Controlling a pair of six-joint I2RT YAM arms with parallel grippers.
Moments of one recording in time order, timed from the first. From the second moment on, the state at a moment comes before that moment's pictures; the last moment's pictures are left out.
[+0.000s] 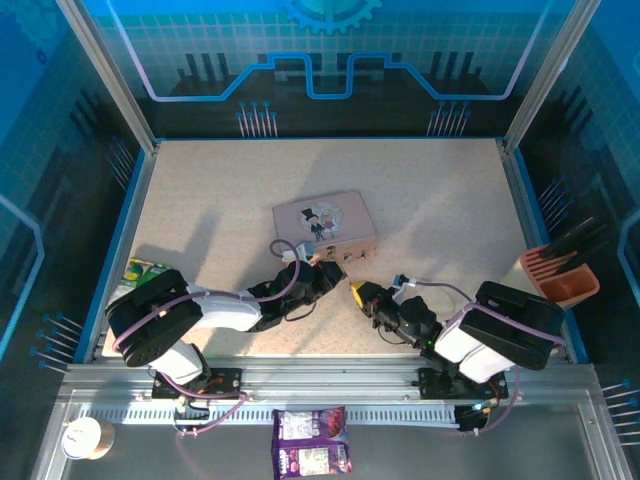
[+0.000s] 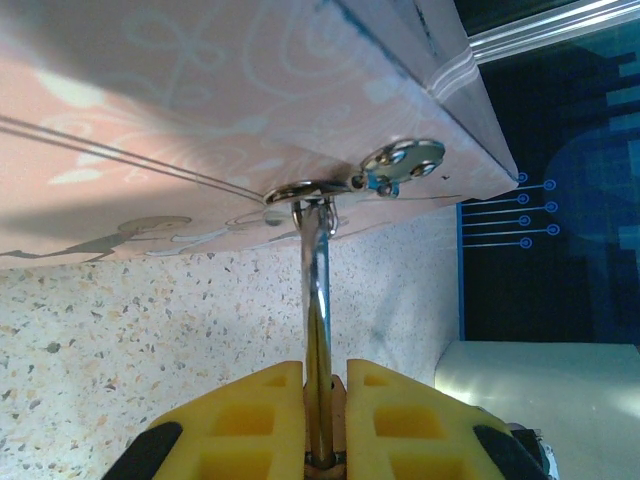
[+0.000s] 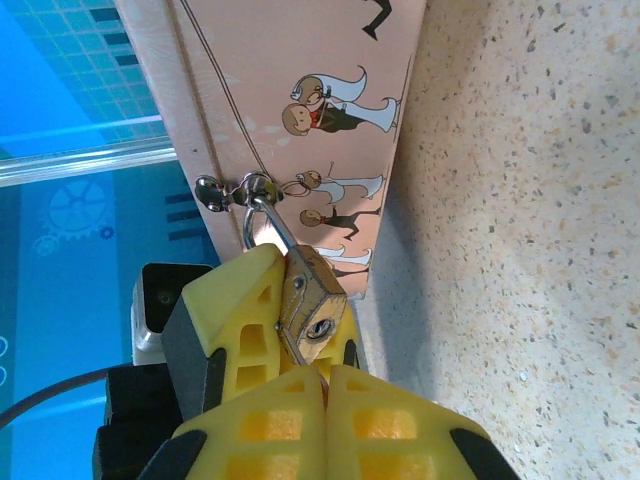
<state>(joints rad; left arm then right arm) -0.90 1.56 0.52 0.63 -0.16 -1.32 0.94 1.50 0.02 1.31 0.21 1.71</state>
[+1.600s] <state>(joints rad) -0.91 1.59 0.52 0.64 -0.16 -1.32 1.00 1.56 0.02 1.32 0.28 1.75</state>
